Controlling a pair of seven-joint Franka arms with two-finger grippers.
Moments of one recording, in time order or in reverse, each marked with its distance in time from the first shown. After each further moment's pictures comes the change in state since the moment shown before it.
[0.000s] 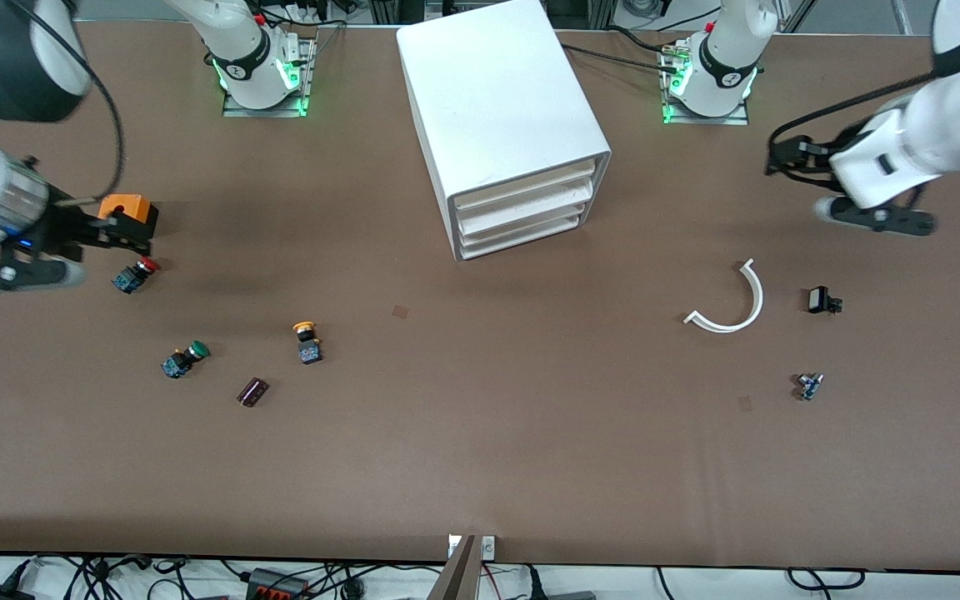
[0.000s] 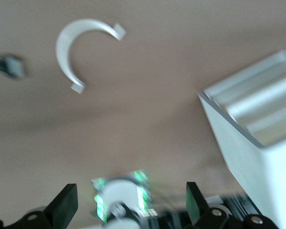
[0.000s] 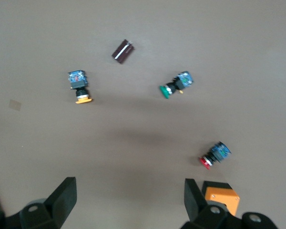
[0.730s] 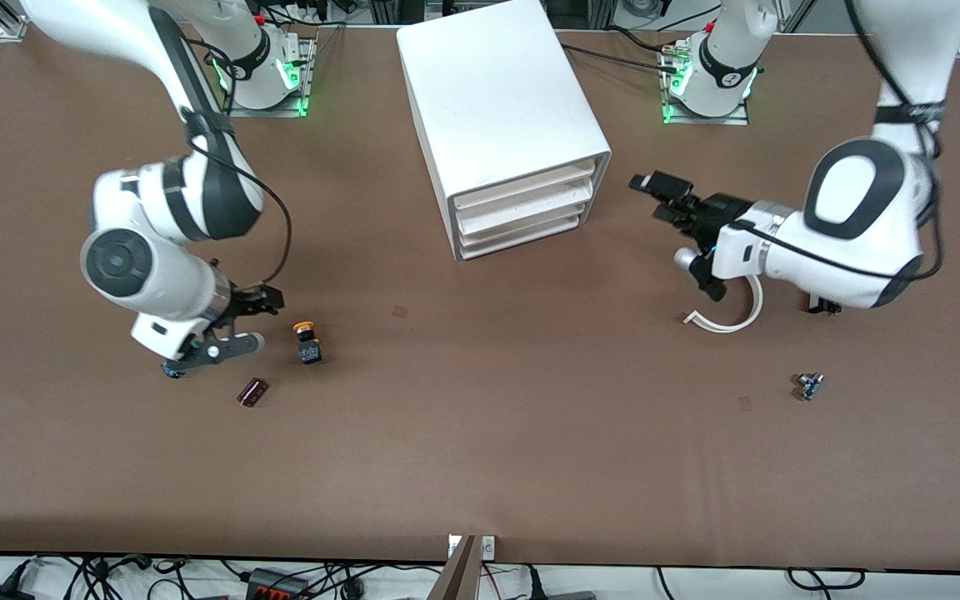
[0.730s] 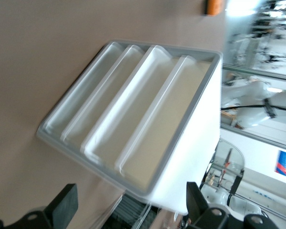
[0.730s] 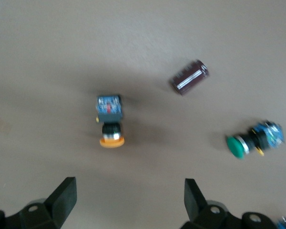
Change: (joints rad) left arm -0.019 0.286 -0.010 -0.122 -0.664 0.174 0.506; right arm 0.145 0.320 0.012 -0.008 0.001 0.307 0.001
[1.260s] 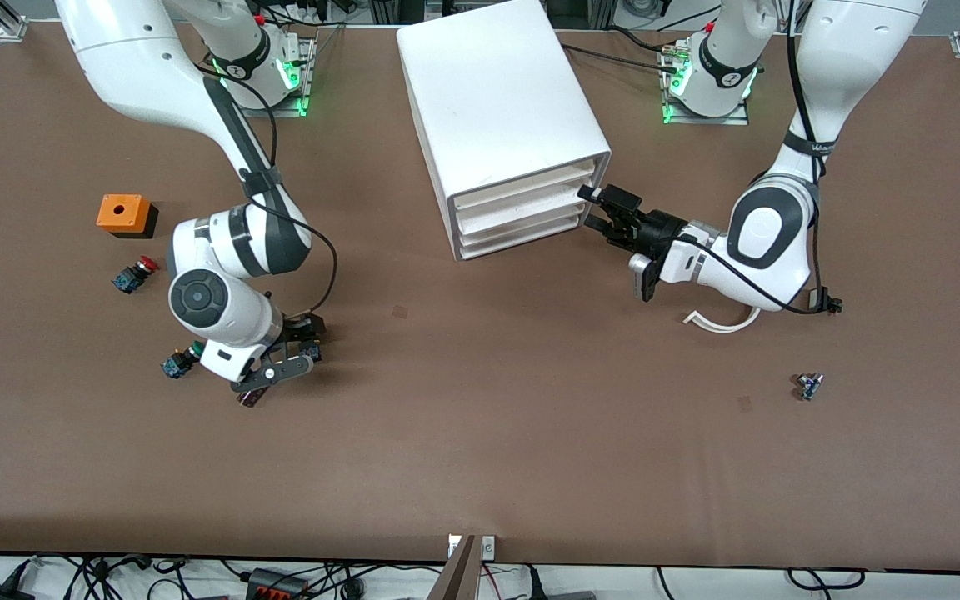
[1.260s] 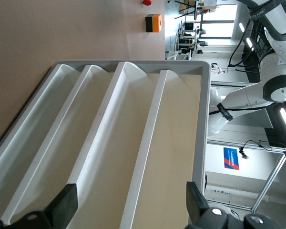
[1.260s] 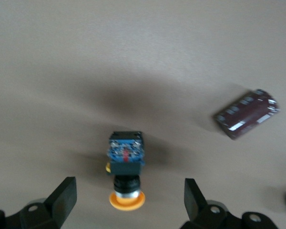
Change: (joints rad) left arm -0.057 0.074 -0.011 -0.190 -0.267 0.095 0.266; right arm 0.007 0.158 0.035 0.002 0.019 0.194 0.000
